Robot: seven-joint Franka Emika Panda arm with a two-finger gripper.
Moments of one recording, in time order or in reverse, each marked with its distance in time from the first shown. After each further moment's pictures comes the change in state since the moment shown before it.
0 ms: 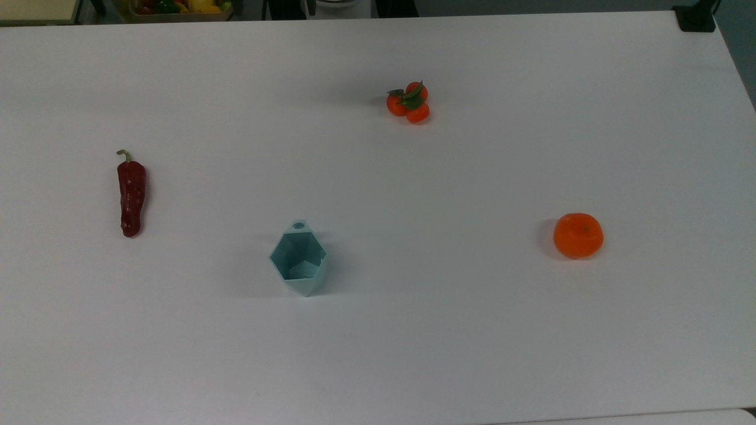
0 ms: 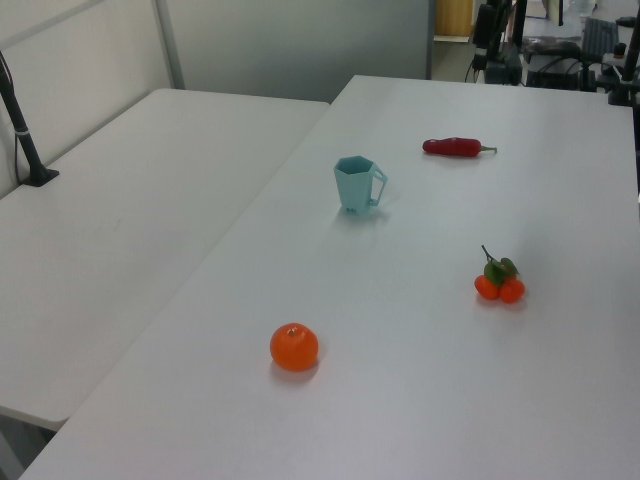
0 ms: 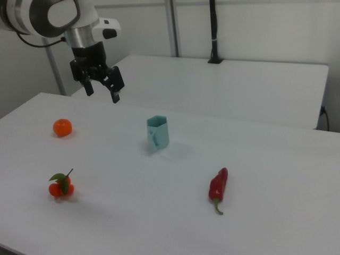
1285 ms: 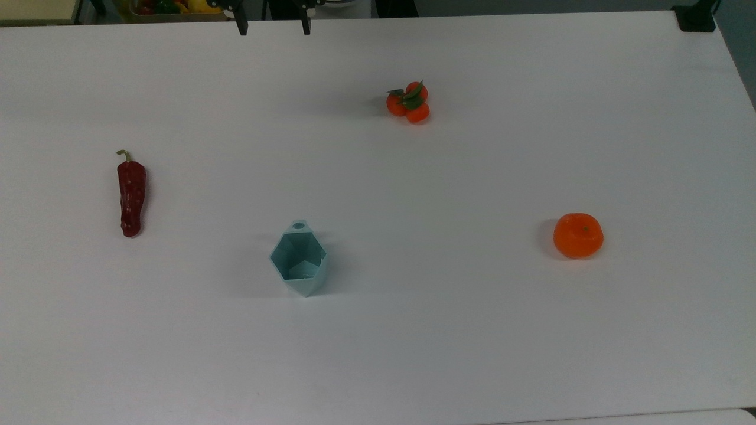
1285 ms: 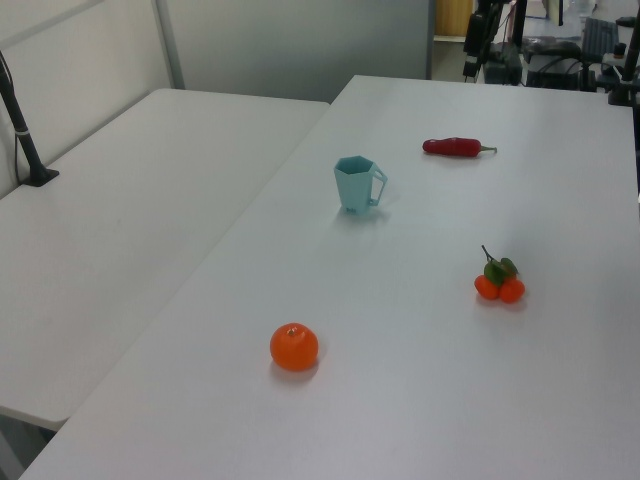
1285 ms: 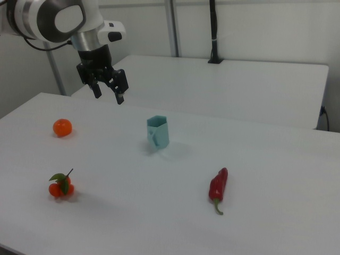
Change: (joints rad) arm 0.000 0.032 0.000 -0.001 0.000 0.066 -0.007
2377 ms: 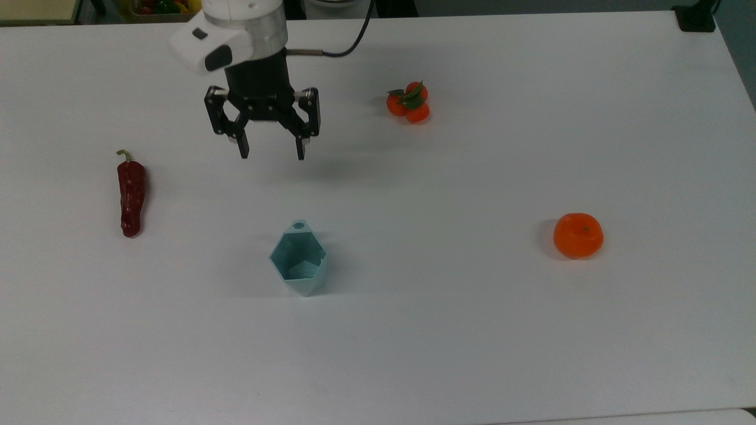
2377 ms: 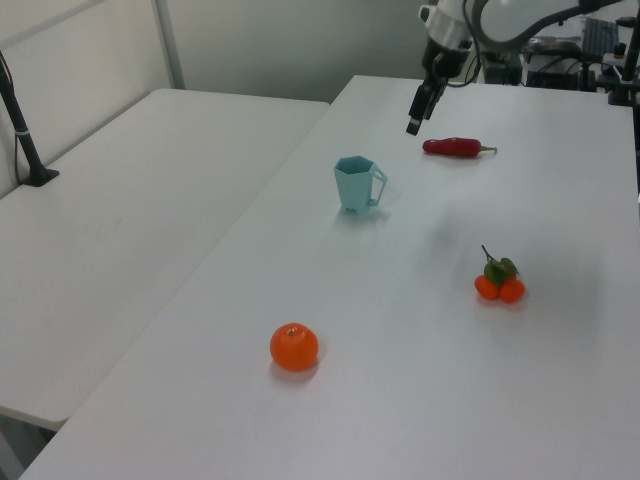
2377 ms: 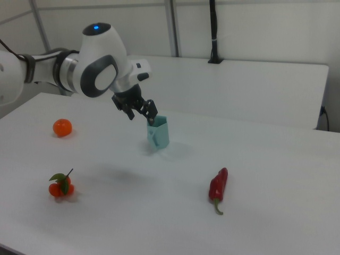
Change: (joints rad) arm -0.001 0.196 0.000 -0.153 0.003 0.538 -0.018
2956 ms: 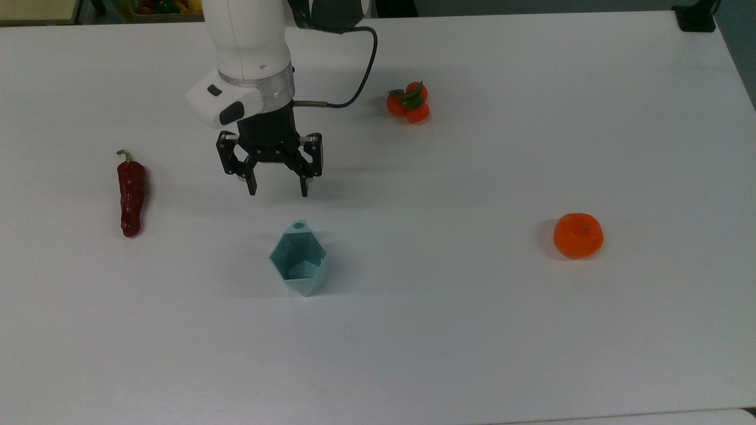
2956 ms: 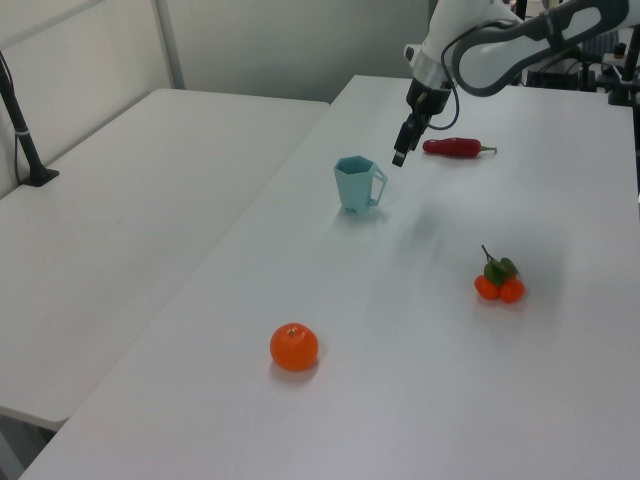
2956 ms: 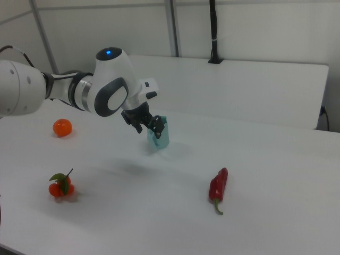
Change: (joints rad) arm 0.003 0.124 0.003 -0.001 0.000 0.131 0.000
